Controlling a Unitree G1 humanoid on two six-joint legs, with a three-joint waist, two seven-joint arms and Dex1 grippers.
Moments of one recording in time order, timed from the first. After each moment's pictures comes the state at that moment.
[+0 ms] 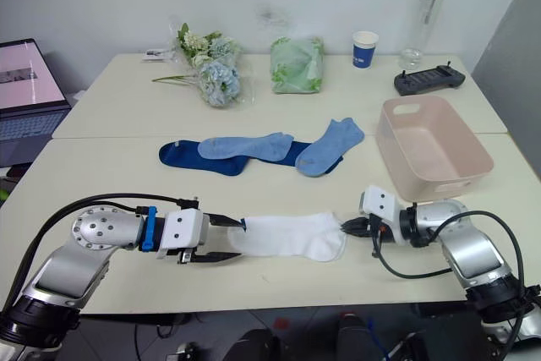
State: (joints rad) left arm -0.20 0.85 -0.13 -0.14 -0.14 -0.07 -1.25; right arm -0.33 -0.74 0.21 -0.12 0.22 0.40 1.14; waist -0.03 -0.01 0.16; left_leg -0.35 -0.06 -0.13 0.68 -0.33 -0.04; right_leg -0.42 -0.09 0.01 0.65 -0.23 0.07
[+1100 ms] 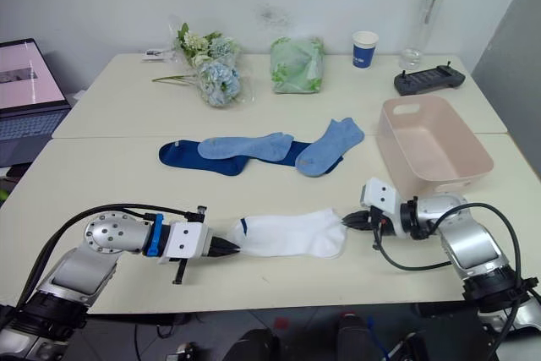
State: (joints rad) left arm -0.21 0.84 -0.17 0.00 -0.07 -0.18 -1.28; right arm -0.37 -0.72 0.21 -0.06 0.21 0.38 1.14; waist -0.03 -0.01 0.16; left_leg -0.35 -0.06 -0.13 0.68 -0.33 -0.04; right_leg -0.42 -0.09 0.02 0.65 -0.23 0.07
